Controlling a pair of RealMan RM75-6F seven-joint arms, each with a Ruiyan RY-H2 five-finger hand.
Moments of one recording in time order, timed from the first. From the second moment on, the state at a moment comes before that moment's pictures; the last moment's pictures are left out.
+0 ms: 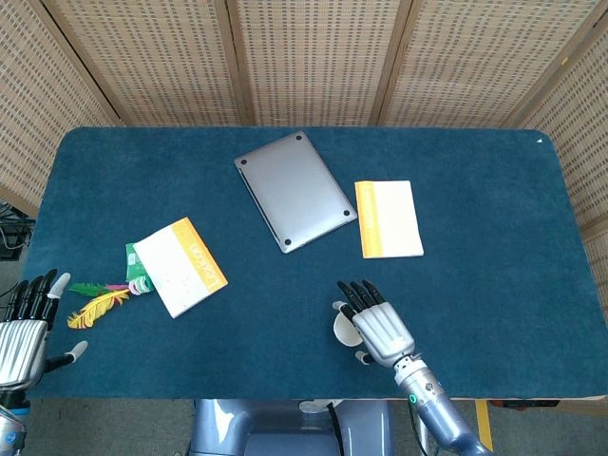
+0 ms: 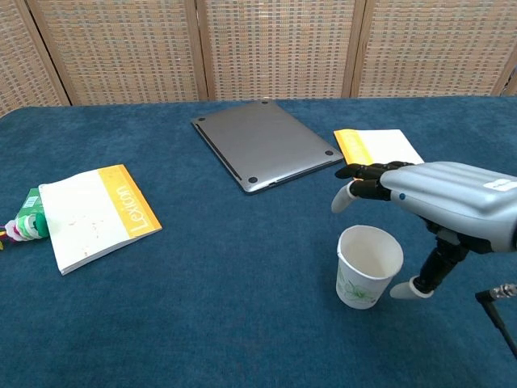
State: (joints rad) left arm -0.03 -1.22 -0.01 -1.67 1.55 1.55 0.21; right arm 0.46 -1.49 0.10 -1.93 -1.22 1.08 -0.71
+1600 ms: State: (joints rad) left arm -0.03 -1.23 -0.02 -1.66 1.54 1.55 0.21; right arm 0.58 -1.65 0.26 -1.76 -1.13 1.17 -0.49
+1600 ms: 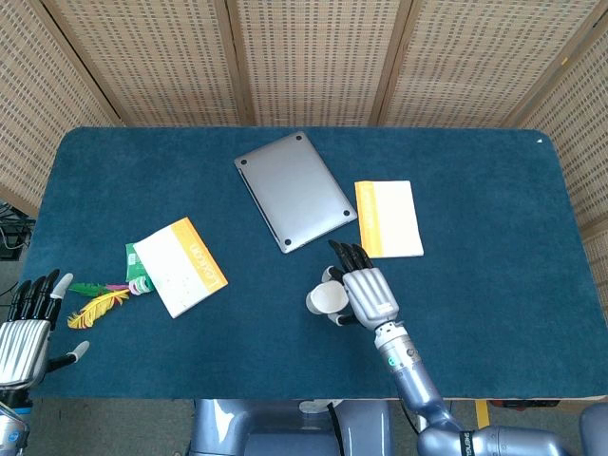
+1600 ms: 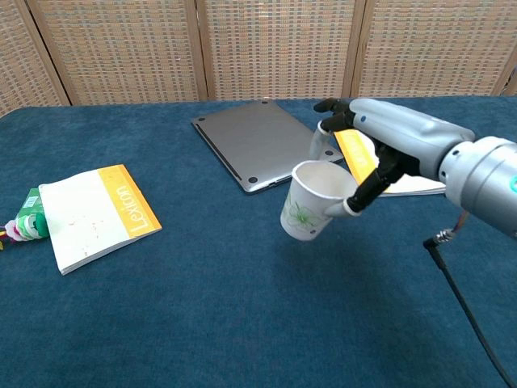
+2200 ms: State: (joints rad) left arm -0.04 -1.23 -0.01 -1.66 1.54 1.54 0.22; right arm 0.68 -1.81 0.33 -1.53 -0.98 1.12 -0.43
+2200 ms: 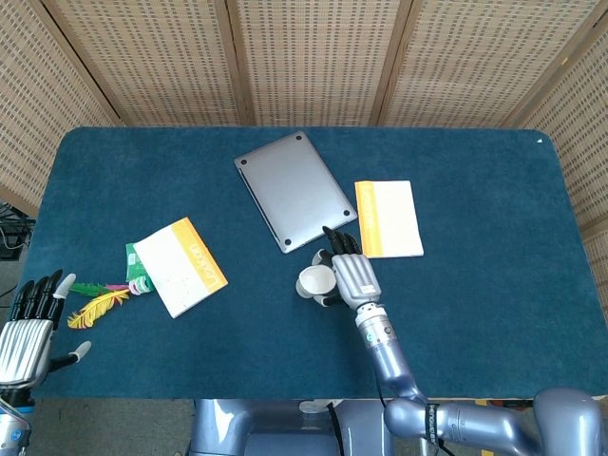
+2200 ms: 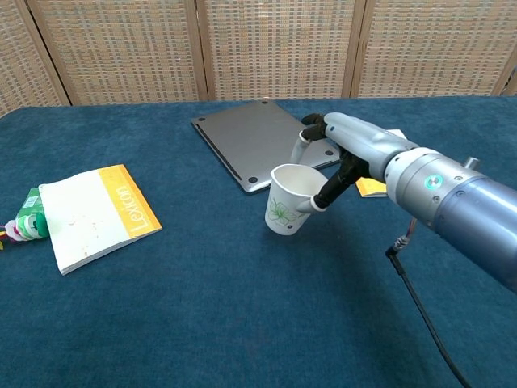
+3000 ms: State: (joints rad) left arm -0.03 -1.23 -0.01 -1.66 1.55 1.54 0.21; right arm 0.67 -1.76 0.28 -1.49 -0.92 1.13 -0.49
